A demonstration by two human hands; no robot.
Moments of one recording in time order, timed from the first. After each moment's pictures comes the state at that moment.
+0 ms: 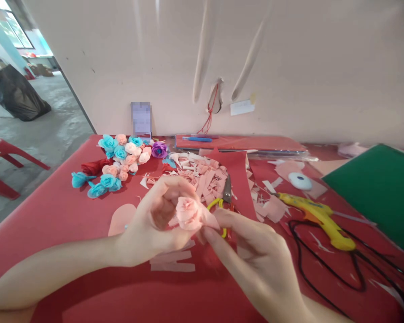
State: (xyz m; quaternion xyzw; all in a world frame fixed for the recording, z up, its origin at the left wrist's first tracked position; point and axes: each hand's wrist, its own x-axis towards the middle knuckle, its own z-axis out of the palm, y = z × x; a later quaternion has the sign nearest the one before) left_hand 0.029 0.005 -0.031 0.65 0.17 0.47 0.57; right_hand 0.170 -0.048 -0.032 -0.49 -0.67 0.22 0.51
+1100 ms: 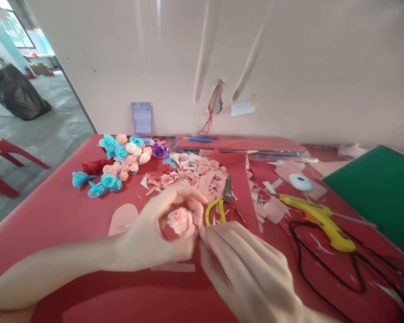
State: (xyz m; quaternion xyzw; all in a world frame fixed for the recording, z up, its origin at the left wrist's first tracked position) left_hand 0.022 0.005 -0.039 0.70 0.19 0.39 0.56; right_hand 0.170 -0.055 -0.051 -0.40 -0.80 -0.21 0.40
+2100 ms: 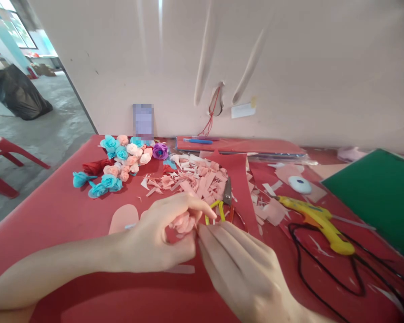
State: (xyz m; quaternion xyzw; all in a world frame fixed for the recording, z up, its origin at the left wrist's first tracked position) left_hand 0.018 0.008 -0.032 0.83 0.20 0.34 0.40; right_hand 0.172 -0.050 -0.038 -0.39 -0.84 -0.21 0.32
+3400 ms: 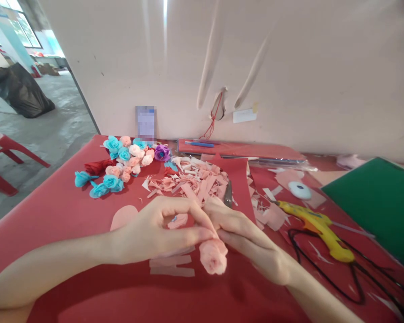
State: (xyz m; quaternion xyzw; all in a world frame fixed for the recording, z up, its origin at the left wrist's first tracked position) left_hand 0.019 0.010 -0.017 0.69 0.23 0.28 0.62; right_hand 0.202 -0.017 -0.027 -0.30 -0.85 0.24 0.35
